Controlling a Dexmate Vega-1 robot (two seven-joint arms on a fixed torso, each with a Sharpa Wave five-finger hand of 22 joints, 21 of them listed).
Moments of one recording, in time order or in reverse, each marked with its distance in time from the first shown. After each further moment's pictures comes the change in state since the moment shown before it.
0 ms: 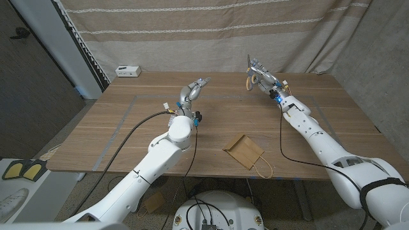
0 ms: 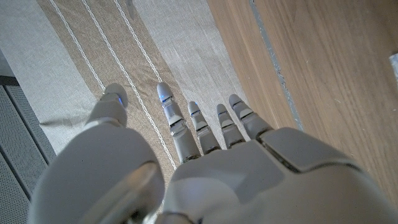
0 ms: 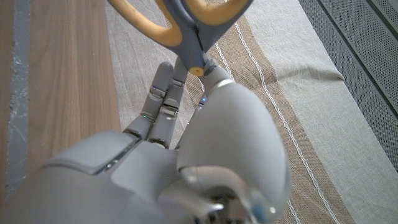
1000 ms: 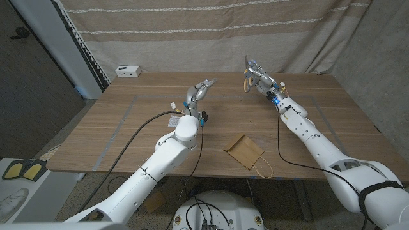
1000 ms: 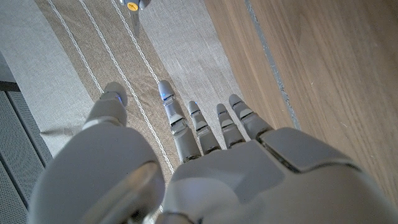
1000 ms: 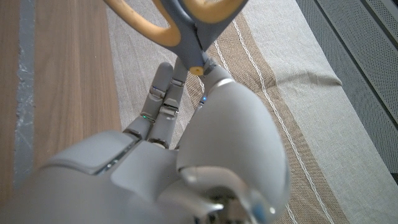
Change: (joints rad) left arm -0.035 -0.042 0.041 0.045 0.013 0.000 -0.005; left_hand 0.017 0.001 -0.008 0.003 -0.008 0.017 0.028 0.000 0.000 0.005 -0.005 0.000 0.000 0.010 -0.004 0.000 0.000 0.000 0.000 0.000 0.000; right arm -0.025 0.012 -0.012 -0.026 -0.014 0.032 -0.022; right_hand 0.005 -0.005 -0.001 -0.001 0.001 0.031 -0.005 -0.008 0.000 0.027 -0.002 -0.004 -0.005 0.002 0.002 0.002 0.000 -0.009 0.002 0.007 0.000
